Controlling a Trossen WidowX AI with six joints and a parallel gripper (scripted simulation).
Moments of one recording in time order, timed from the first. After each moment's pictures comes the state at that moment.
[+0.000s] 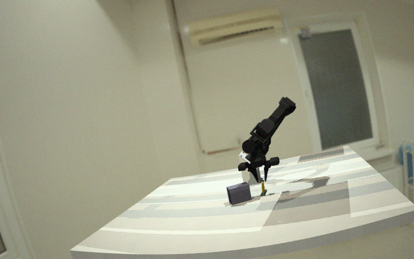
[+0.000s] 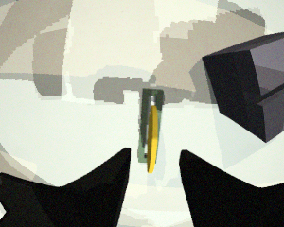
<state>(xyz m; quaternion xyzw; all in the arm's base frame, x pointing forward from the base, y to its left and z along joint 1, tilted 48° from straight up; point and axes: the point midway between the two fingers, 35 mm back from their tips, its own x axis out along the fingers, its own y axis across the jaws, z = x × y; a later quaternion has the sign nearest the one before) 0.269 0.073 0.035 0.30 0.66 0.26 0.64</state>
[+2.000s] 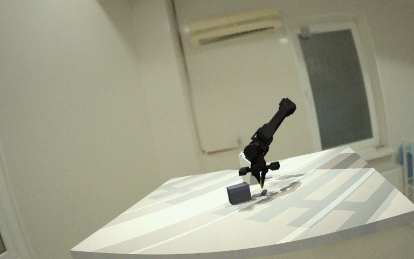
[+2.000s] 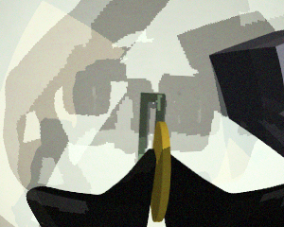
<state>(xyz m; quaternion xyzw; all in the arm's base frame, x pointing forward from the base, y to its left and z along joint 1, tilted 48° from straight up) 0.269 0.088 0.020 0.31 0.66 0.26 0.63</state>
